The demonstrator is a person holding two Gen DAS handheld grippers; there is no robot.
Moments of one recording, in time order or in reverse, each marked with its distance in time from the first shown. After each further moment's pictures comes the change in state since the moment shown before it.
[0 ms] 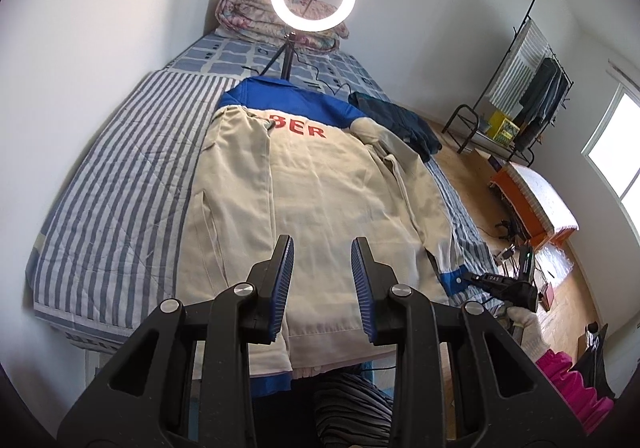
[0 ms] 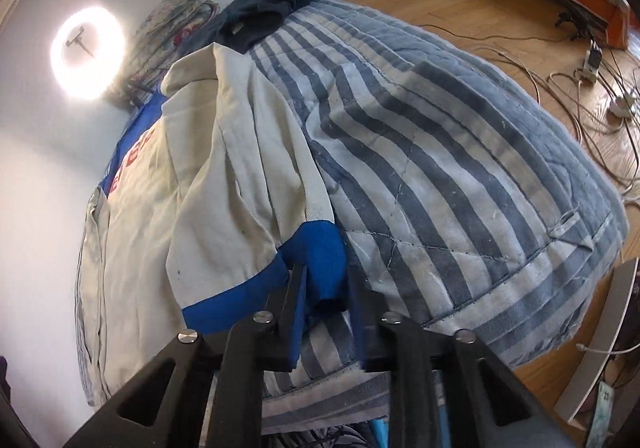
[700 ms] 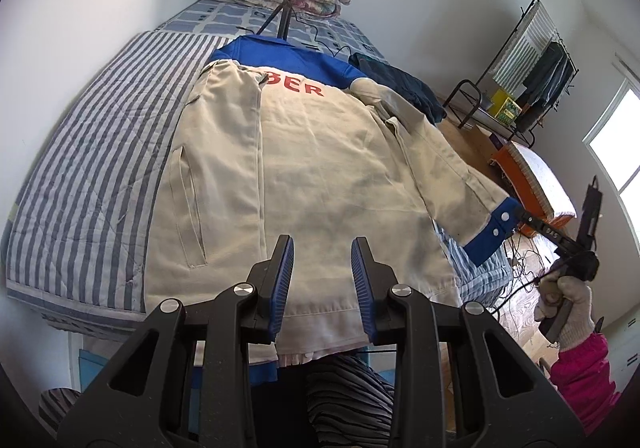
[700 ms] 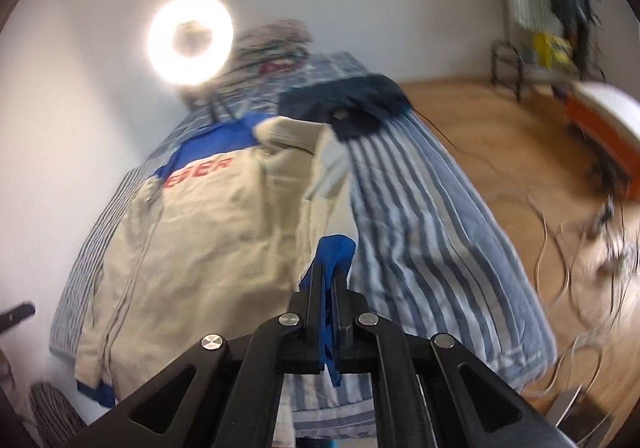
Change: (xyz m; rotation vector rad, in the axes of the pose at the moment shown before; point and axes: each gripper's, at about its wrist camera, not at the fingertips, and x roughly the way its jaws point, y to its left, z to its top) left arm 0.051 0.004 -0.022 -0.025 0.110 -0.015; right arm -0.093 0.110 0.008 -0.425 -0.249 -0.018
